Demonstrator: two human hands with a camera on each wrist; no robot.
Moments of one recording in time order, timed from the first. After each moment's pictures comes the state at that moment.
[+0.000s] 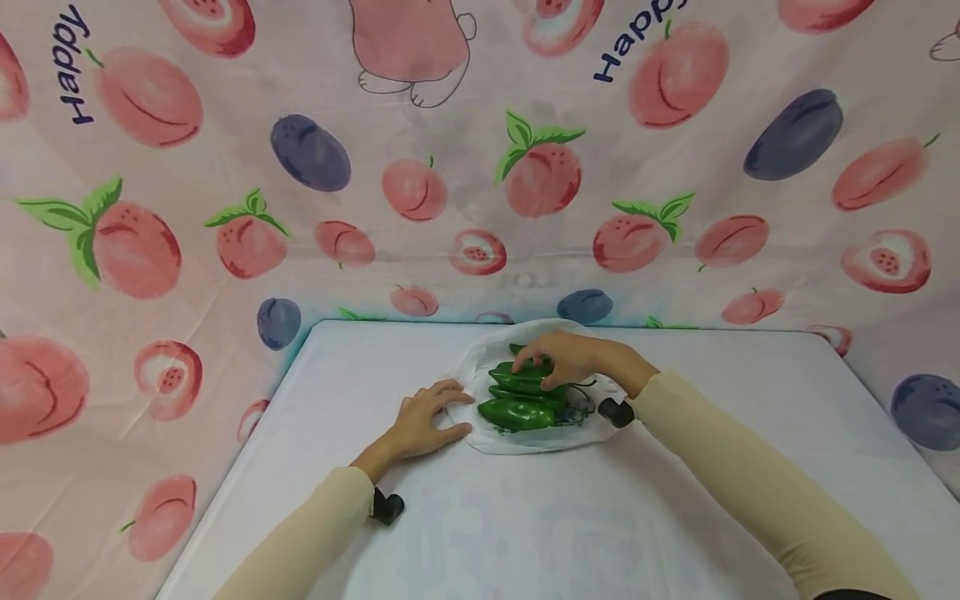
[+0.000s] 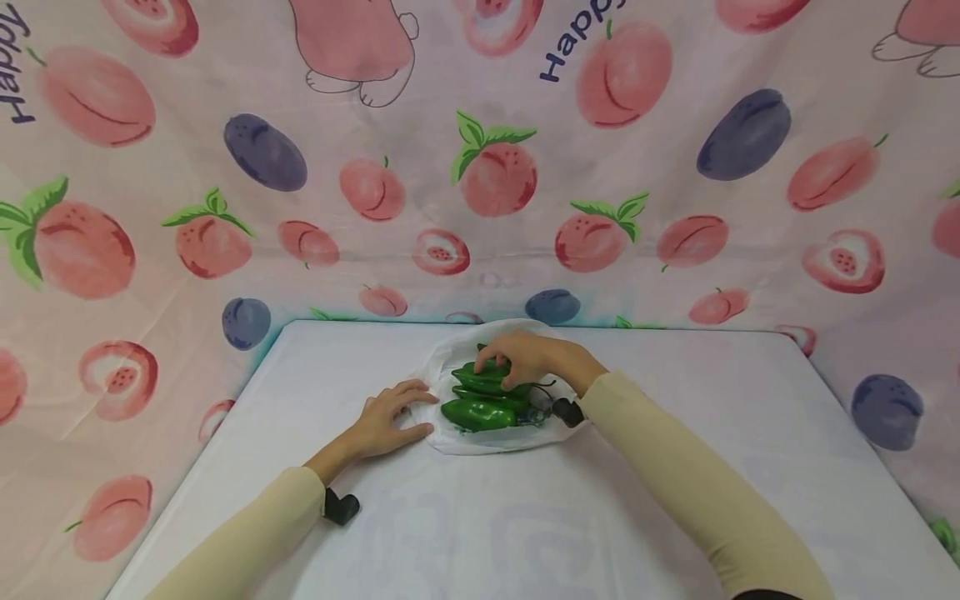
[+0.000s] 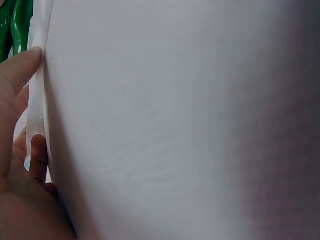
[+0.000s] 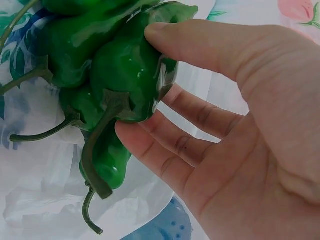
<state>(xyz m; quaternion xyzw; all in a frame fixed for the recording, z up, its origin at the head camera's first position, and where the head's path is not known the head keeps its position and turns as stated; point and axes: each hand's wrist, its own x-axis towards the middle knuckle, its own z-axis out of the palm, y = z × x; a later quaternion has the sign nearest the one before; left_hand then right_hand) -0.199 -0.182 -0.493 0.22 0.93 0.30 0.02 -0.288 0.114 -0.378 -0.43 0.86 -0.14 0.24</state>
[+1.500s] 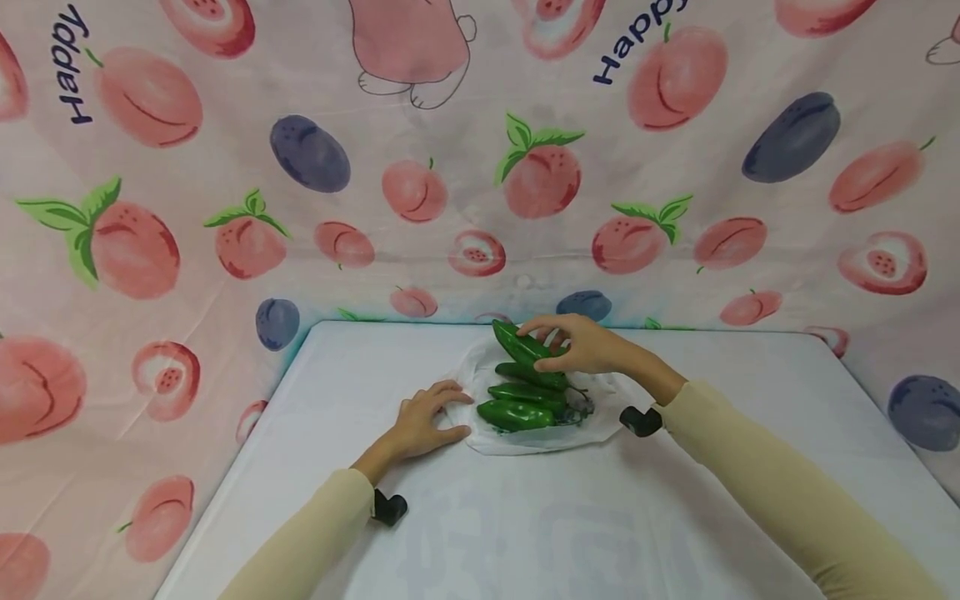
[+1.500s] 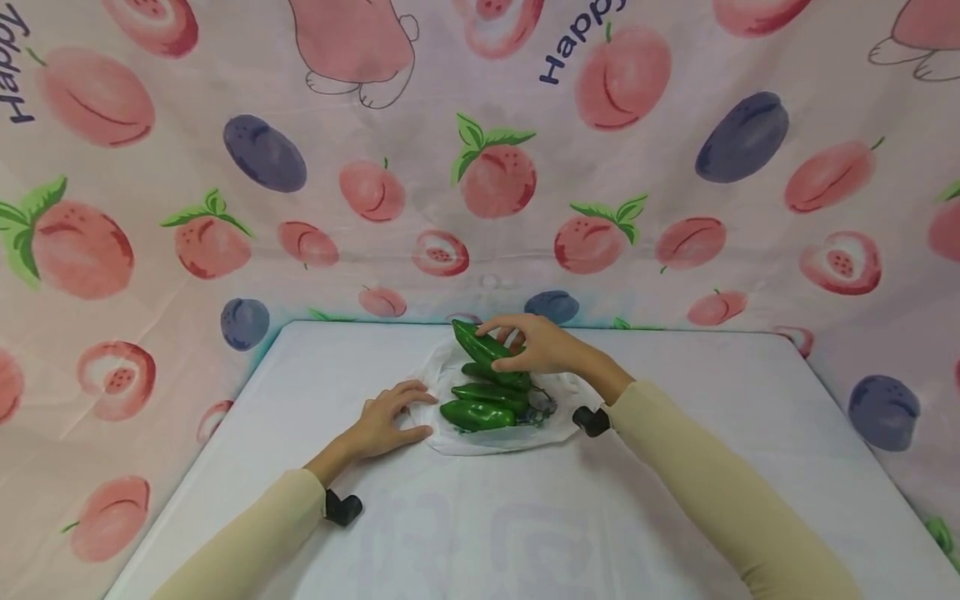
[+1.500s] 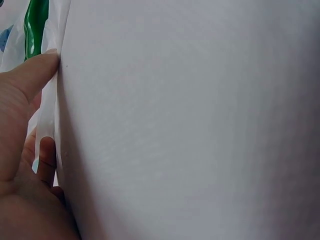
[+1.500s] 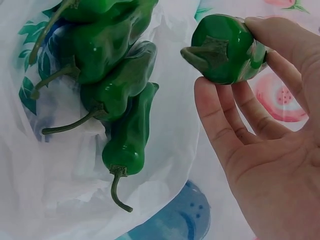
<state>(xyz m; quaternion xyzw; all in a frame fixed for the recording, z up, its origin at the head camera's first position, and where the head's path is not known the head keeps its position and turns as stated) -0.200 -0.181 -0.491 0.21 0.92 0.33 0.04 -0.282 0.142 -0.377 -0.39 0.84 -0.35 0.12</state>
